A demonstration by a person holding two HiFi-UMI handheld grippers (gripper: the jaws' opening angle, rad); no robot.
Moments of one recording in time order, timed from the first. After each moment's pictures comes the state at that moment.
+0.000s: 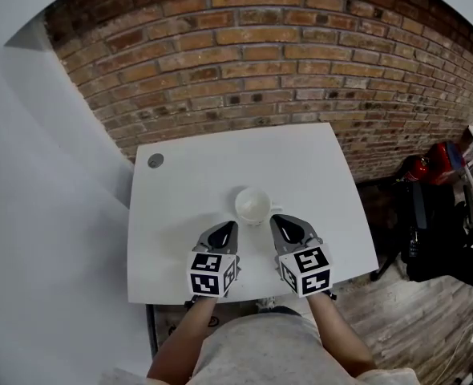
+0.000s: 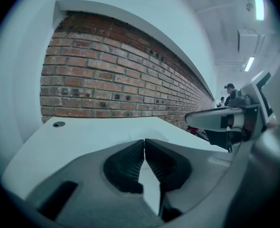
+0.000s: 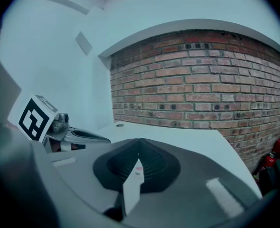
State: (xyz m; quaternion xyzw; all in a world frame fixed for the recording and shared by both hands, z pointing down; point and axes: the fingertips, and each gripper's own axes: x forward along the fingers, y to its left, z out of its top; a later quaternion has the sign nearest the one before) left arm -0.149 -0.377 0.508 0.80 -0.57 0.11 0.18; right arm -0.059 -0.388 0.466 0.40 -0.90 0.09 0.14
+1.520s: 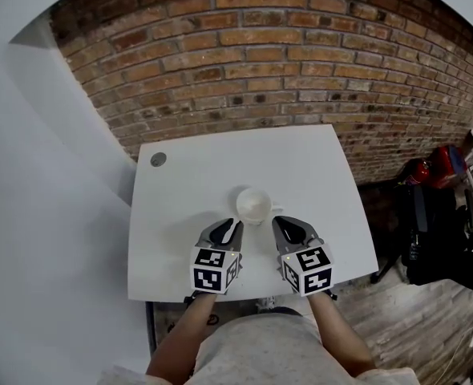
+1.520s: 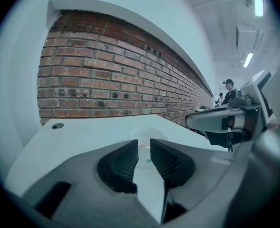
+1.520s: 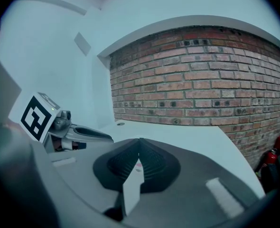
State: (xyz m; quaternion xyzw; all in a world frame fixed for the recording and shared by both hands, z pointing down) left arm -0.143 -0.380 0.510 0.80 -0.56 0.13 0.18; right arm -0.054 -0.387 0.474 0.39 -0.90 0.11 0.14
